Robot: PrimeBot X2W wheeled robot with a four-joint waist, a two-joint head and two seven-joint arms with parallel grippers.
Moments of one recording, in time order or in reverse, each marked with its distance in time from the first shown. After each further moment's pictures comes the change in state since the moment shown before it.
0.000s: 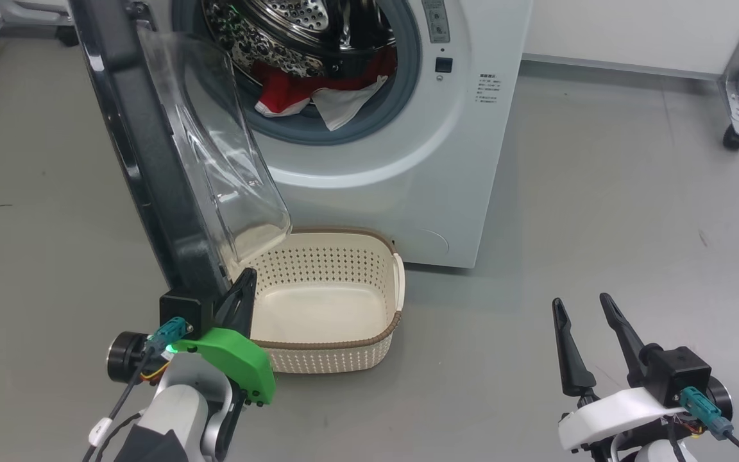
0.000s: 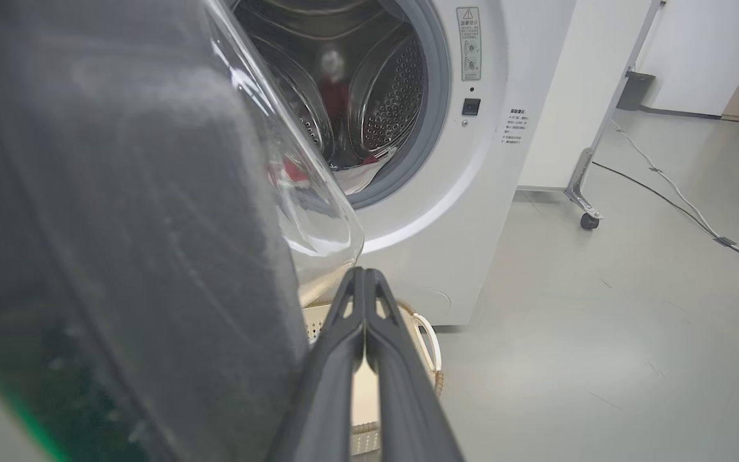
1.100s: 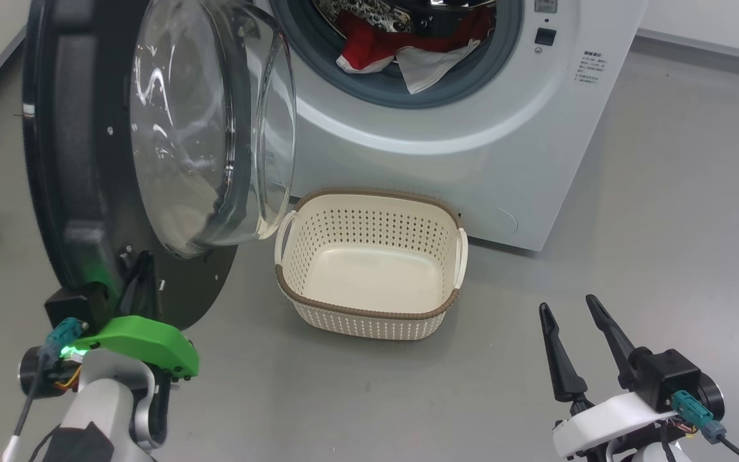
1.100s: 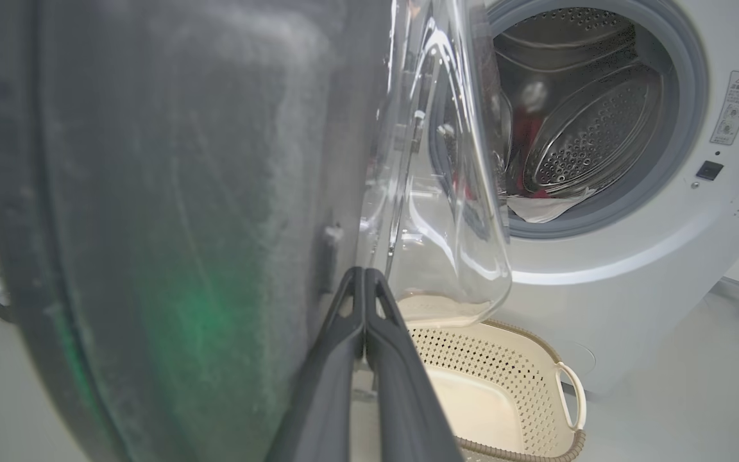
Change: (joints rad) left arm 0.001 0.049 0.178 0.016 -0.086 0.050 -0.074; right arm 0.008 0.004 0.011 -0.011 -0.036 0.019 0.000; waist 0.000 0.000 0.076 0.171
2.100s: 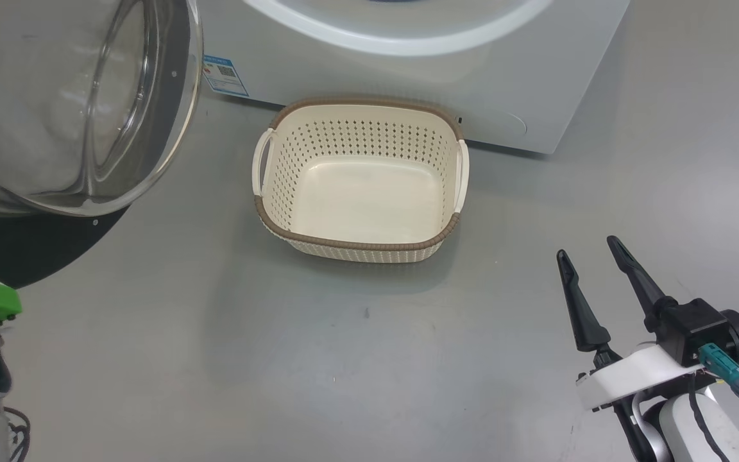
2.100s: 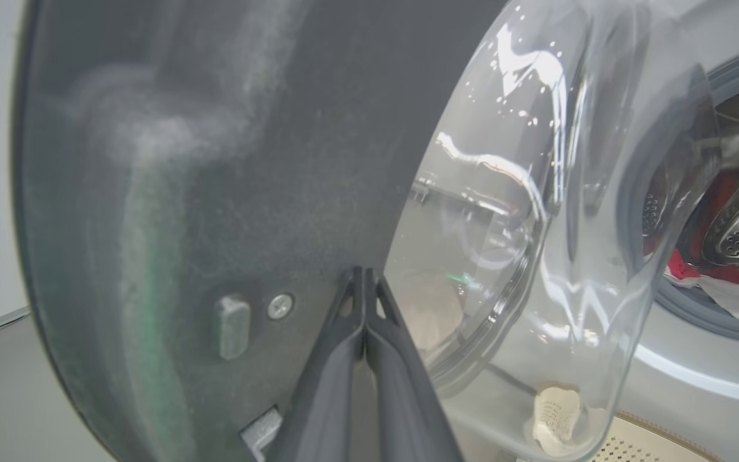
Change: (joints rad) left arm -0.082 0.169 0.300 -0.032 -0.100 0.021 -0.034; right arm -0.096 -0.086 -0.007 -0.067 -0.034 0.018 0.041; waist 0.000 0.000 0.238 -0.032
